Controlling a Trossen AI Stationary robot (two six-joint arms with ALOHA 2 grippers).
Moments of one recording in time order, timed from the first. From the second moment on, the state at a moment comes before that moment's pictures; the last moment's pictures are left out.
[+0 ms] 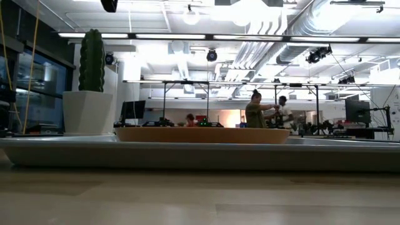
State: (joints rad) left arm 0.15 0.72 0.72 0.03 -0.06 -0.28; right arm 0.83 1.13 0.95 -0.96 -0.17 1.28
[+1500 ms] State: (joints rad) left arm 0.15 0.73 0.72 0.03 -0.08 -0.29; right arm -0.28 1.67 1.23 -1.14 -0.05 0.77
